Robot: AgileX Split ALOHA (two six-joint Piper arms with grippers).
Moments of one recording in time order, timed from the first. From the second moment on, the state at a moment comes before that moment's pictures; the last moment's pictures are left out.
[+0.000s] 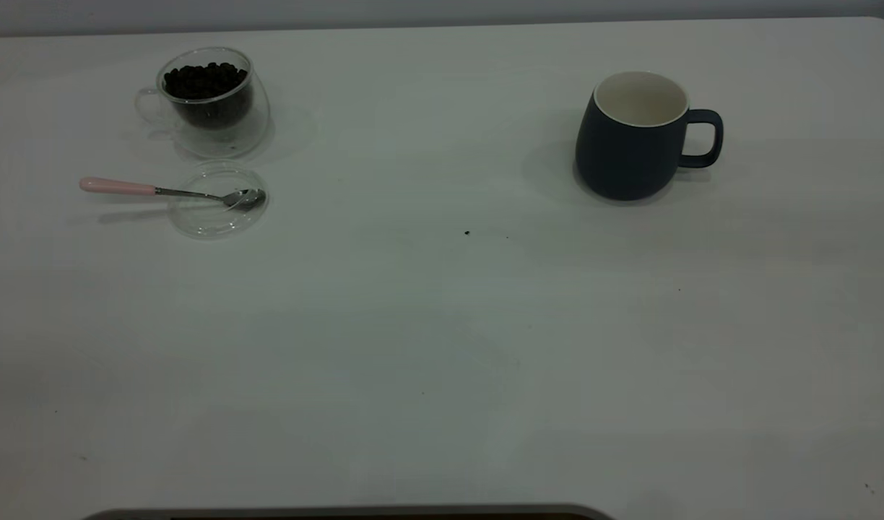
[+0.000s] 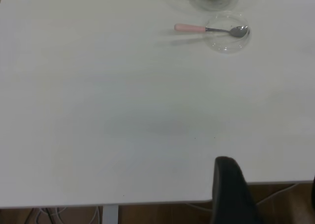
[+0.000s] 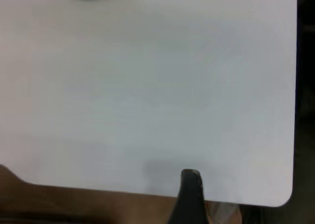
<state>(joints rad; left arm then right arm) -0.01 -0.02 -0.49 -0.01 1.13 0.02 -0.05 0.70 -0.68 0.01 1.00 -0.19</state>
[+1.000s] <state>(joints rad) -0.01 -0.02 -0.49 -0.01 1.13 0.02 0.03 1.72 -0.86 0.03 0.46 -0.68</state>
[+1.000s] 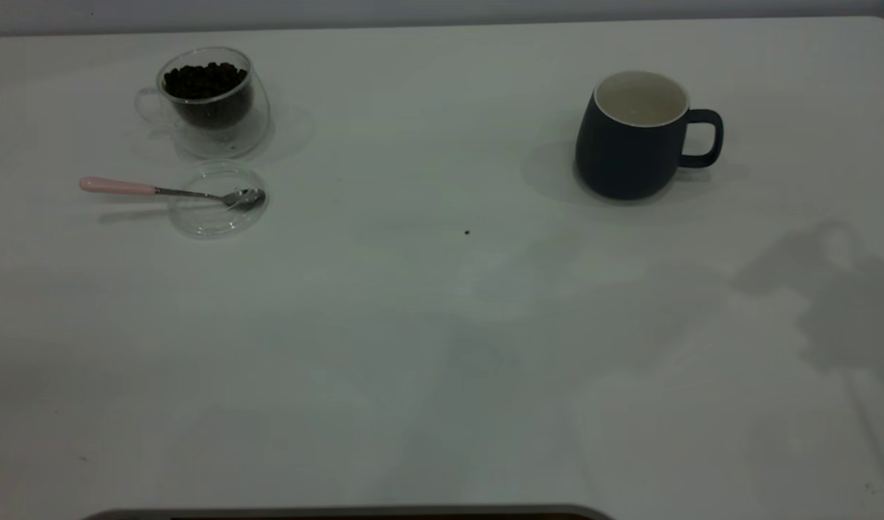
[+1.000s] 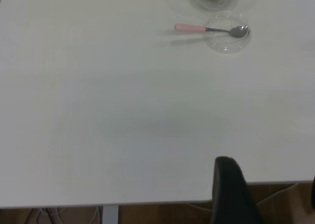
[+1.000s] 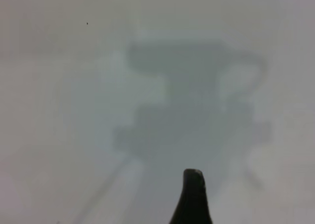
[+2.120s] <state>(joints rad) -0.01 -0.02 -0.49 -0.01 1.13 0.02 0.19 2.29 -1.27 -0.26 0.23 -0.72</state>
